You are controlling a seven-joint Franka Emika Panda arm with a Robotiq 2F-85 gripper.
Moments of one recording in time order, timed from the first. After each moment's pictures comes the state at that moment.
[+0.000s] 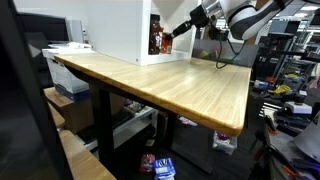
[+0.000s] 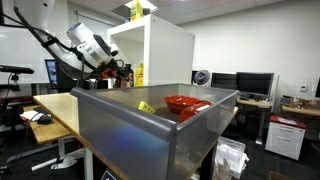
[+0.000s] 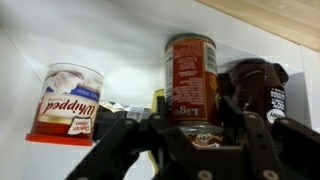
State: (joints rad) arm 0.01 -0.03 -0.21 -2.38 -1.27 3.46 0.89
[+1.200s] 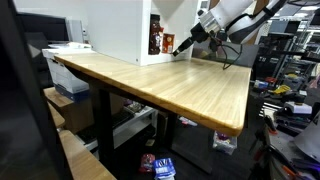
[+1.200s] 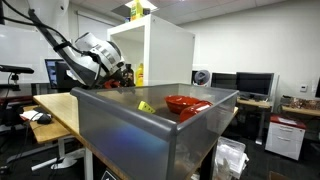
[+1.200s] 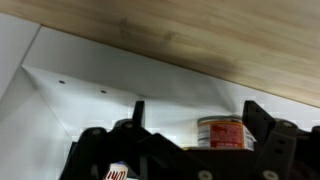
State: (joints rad) arm 0.00 0.08 -0.29 -2.29 -1.62 3.43 1.21
